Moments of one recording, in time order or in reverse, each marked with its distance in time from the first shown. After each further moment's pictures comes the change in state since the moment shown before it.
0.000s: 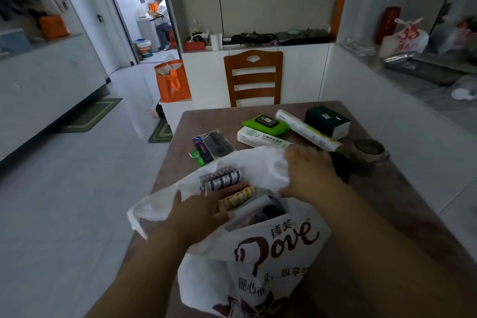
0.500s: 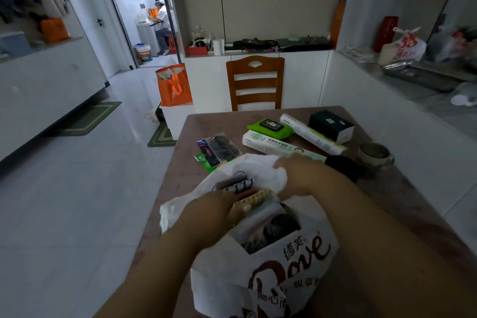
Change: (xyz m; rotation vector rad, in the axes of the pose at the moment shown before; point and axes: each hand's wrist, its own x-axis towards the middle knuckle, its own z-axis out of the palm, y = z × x) left_hand -0.026 0.013 -0.027 -0.185 0.135 0.241; right_hand 0.010 -0.031 -0.027 0.134 -0.352 -0.042
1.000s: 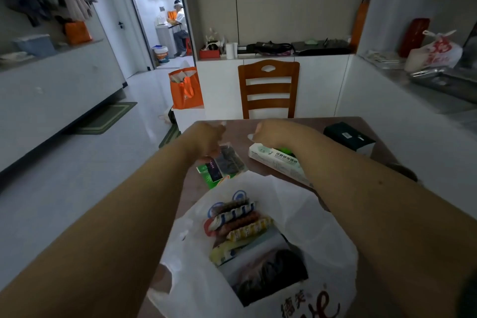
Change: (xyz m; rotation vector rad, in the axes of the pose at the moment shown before) left_hand 0.133 0.013 -0.114 -0.594 0.158 -0.476; right_hand 0.106 -0.021 -0.089 0.258 0.082 -0.087
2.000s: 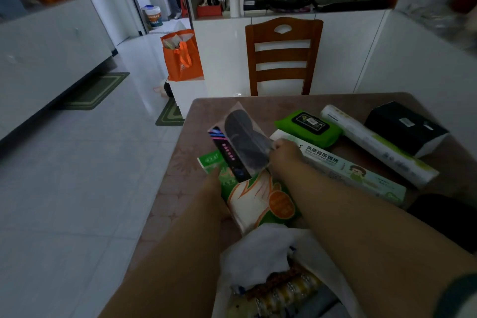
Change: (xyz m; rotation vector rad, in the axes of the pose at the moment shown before) left_hand 0.165 -0.180 0.098 -1.026 -0.054 -0.696; right_hand 0.190 0.052 0.154 0.496 0.194 0.349
